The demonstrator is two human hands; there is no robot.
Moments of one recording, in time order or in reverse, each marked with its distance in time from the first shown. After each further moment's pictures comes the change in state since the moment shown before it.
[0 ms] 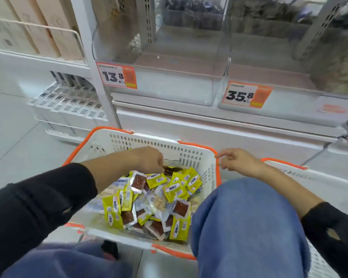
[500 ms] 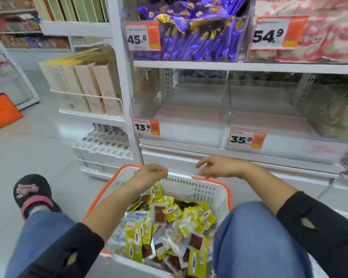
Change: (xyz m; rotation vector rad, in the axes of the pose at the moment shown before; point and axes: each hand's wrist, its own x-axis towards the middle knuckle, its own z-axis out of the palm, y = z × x) left_hand -0.085 -0.003 -0.029 -1.062 0.527 -0.100; right_hand -0.019 -0.138 -0.018 -0.239 -0.182 -0.211
